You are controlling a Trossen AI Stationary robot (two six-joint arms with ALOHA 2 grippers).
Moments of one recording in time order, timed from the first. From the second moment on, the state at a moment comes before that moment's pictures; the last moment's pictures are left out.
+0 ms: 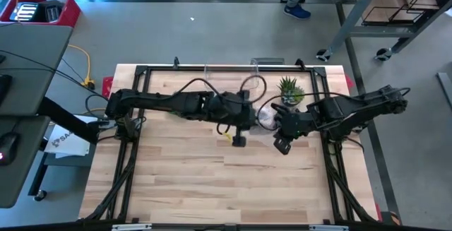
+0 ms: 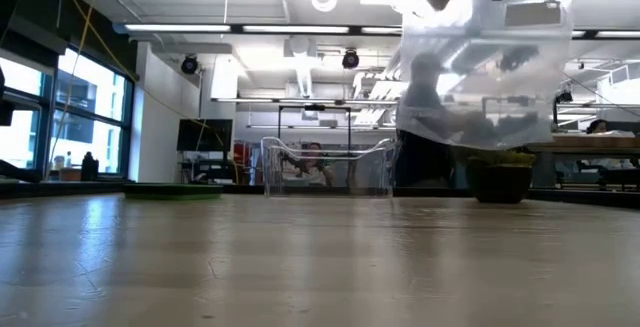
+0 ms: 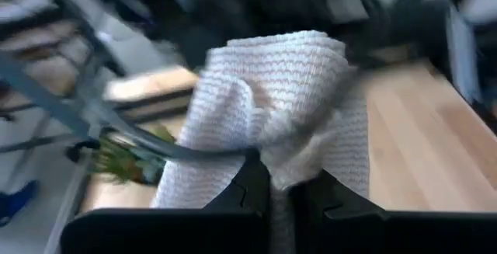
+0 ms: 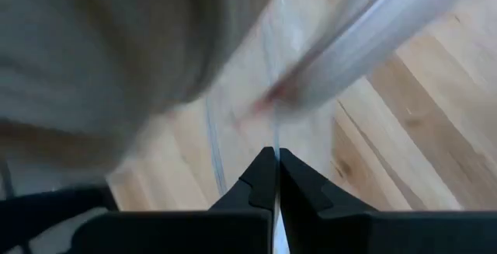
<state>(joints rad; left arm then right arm) -0.09 1.86 1.87 -0.51 -0.14 0.20 0.27 1.26 1.28 -1.06 0.12 0.83</state>
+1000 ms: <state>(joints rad) -0.19 1.85 1.56 -0.17 -0.21 0.33 0.18 1.35 1.28 -0.88 -0.13 0.88</state>
